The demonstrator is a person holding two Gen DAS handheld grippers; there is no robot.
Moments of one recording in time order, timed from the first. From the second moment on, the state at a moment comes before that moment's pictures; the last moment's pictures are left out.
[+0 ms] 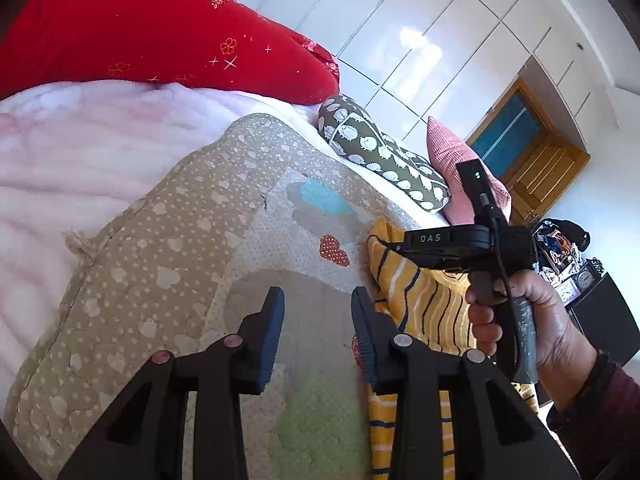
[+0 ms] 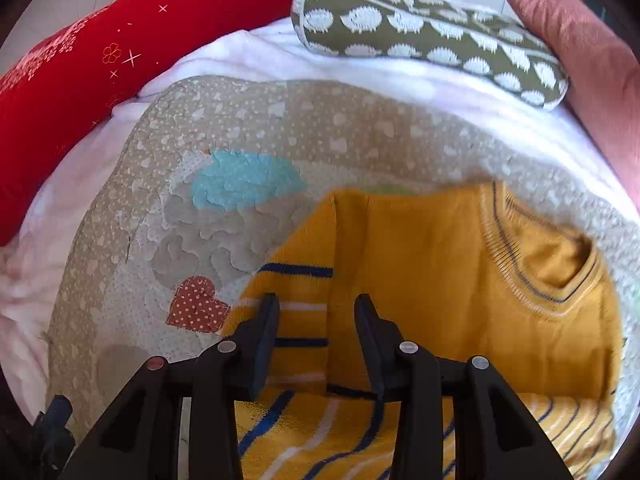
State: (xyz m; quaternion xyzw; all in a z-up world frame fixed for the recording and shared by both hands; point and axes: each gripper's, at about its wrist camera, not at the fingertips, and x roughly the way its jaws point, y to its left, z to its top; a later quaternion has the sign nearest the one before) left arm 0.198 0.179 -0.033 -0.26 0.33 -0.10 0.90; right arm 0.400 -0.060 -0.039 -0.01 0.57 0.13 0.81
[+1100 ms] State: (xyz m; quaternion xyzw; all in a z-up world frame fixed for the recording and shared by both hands) left arm 0.195 0.229 -0.034 -0.31 0.32 -0.04 0.89; right arm 0.265 -0.029 -0.038 0.00 0.51 0.10 0.86
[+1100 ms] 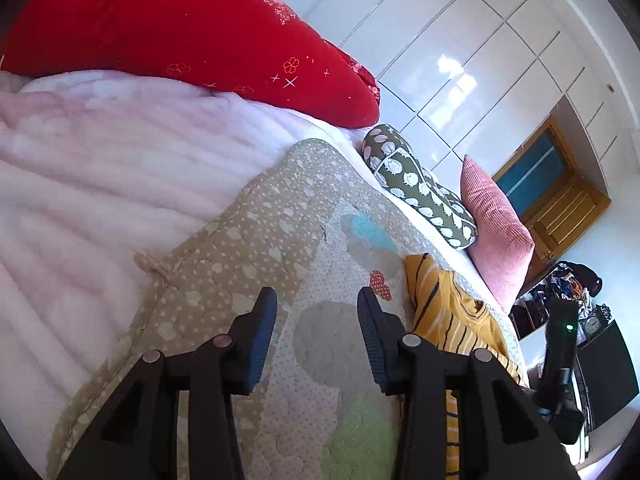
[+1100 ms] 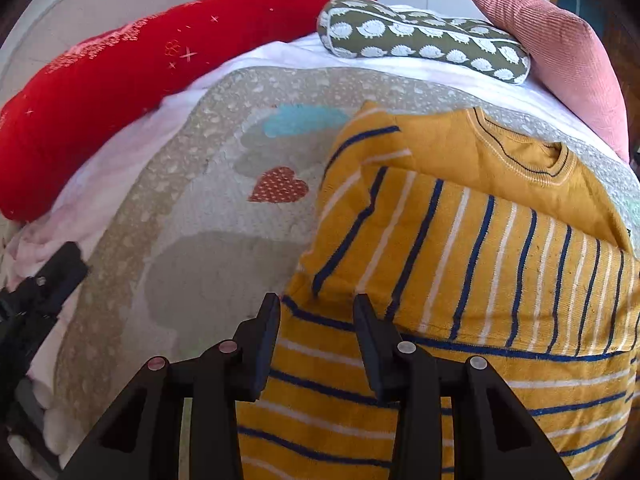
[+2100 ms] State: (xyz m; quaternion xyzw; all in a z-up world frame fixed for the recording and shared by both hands) left arm 0.184 0.168 -0.018 -0.22 0.36 -0.09 0.90; right arm 0.197 -0.197 0.022 0.03 0.44 0.04 0.90
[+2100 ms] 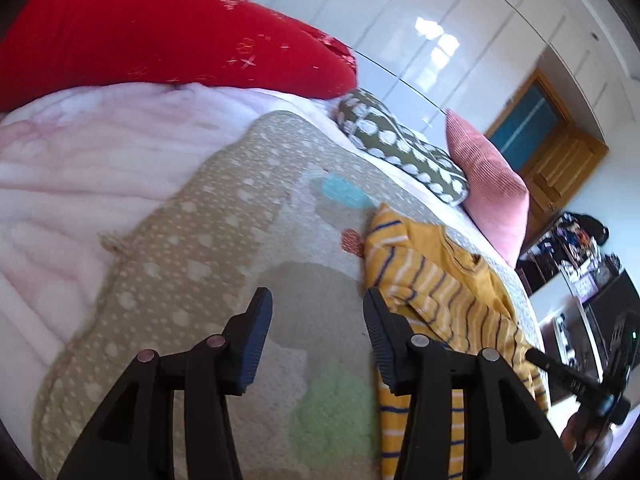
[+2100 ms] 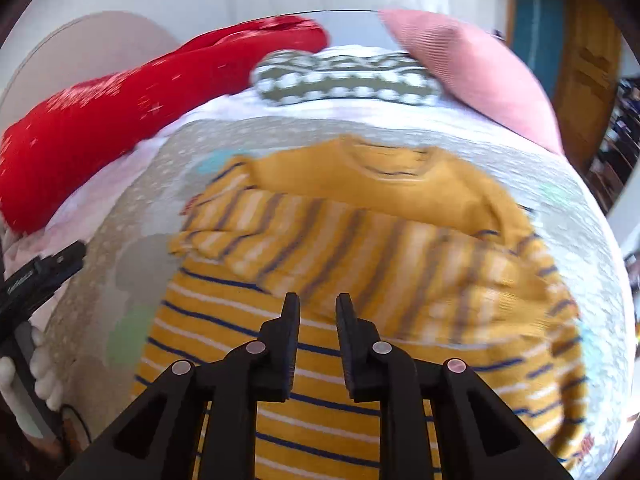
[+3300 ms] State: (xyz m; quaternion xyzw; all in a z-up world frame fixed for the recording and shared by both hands) left arm 0.031 0.049 -0.044 -0.12 0.52 -0.10 0.84; right arm -0.011 -0.287 -0.054 0.19 0.47 0.11 0.86
